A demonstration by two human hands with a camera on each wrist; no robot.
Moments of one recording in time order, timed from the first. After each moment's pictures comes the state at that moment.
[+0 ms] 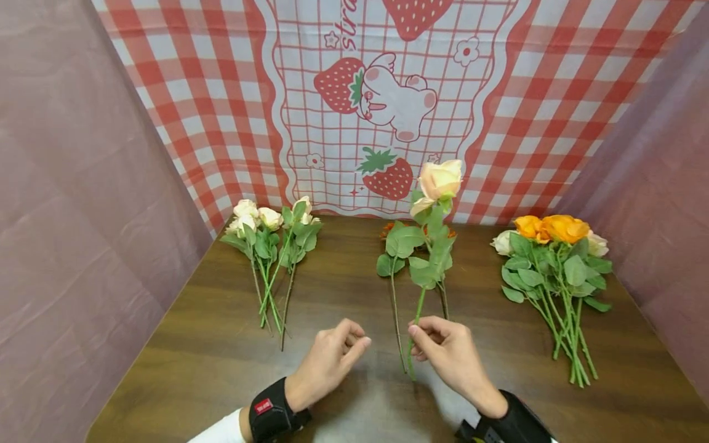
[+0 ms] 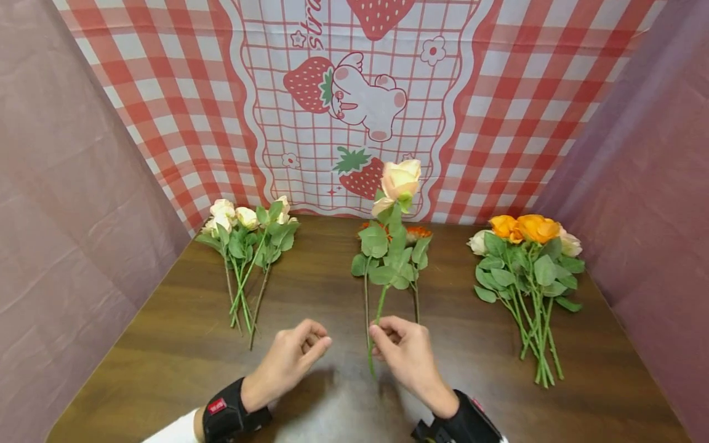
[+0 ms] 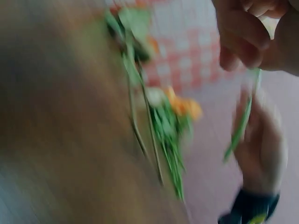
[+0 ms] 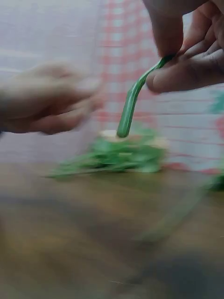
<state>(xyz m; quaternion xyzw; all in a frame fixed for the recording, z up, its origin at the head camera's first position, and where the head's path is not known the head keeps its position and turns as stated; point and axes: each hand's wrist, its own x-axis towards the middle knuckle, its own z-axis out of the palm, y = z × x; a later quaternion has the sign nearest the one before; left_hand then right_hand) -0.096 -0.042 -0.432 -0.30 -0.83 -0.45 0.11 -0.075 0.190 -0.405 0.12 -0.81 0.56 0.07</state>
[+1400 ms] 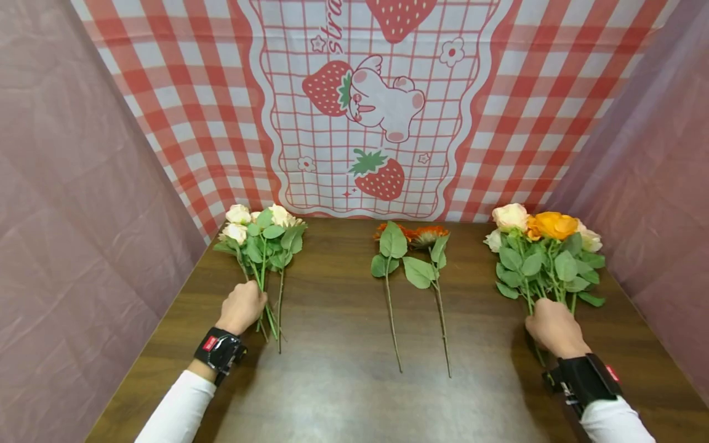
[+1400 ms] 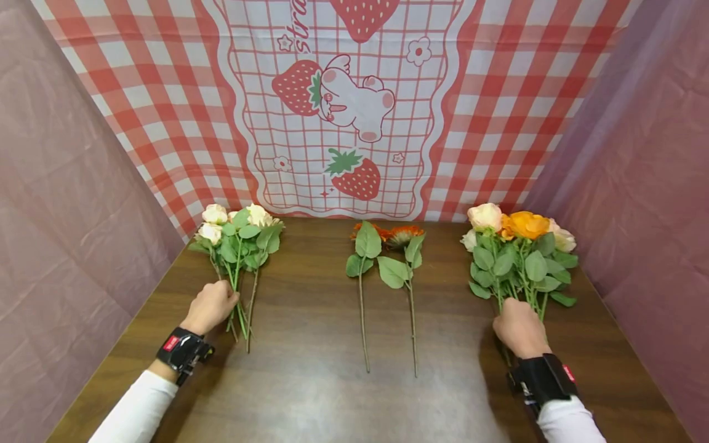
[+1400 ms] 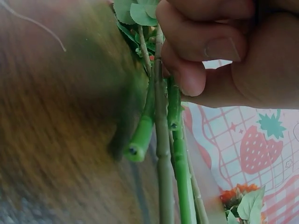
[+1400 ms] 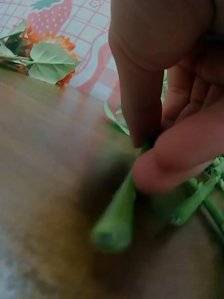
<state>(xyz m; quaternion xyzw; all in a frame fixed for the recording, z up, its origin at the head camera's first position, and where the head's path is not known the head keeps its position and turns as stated) -0.207 -0.179 -0.445 -0.03 -0.99 -0.16 0.03 -0.122 0.394 -0.433 -0.07 -0.98 0.19 -0.09</state>
